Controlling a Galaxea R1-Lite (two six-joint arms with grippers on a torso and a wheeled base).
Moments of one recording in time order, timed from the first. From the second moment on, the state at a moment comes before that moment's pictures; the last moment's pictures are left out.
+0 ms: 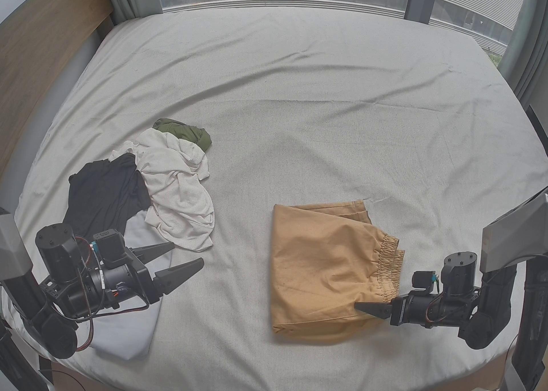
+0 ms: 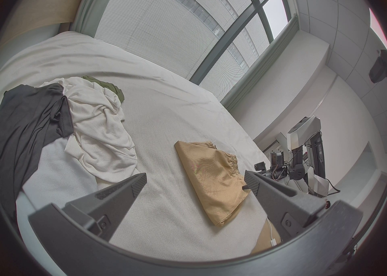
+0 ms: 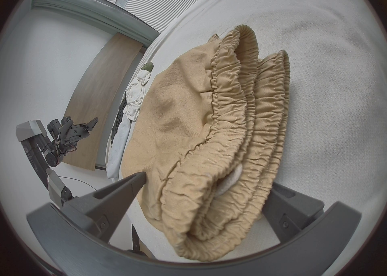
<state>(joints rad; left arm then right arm) -0.21 1.88 -0.14 -1.55 -0.59 -0.25 0.32 2.28 -0.17 -1.54 0.47 0.41</state>
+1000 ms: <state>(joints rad) -0.20 1.89 -0.14 -1.55 -0.59 -0.22 0.37 2.18 -0.17 -1.54 0.47 0.44</state>
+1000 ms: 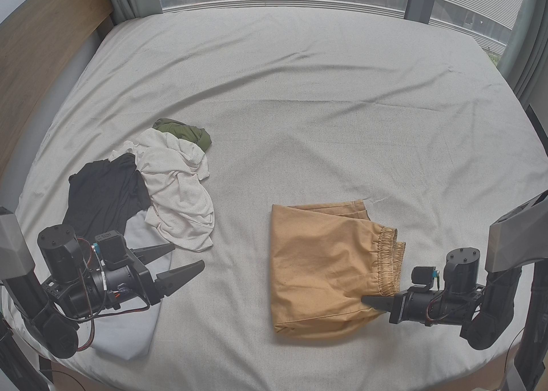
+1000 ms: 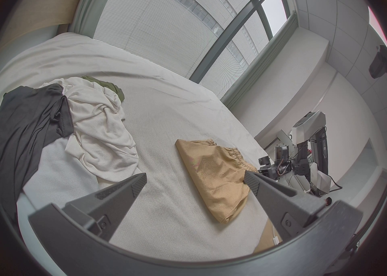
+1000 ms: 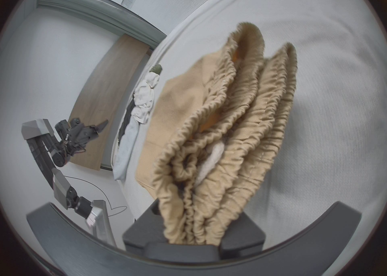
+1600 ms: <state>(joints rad) -0.20 1.89 -0.14 -1.55 -0.59 -0.22 0.43 1.92 -0.23 -1.54 0.52 0.51</state>
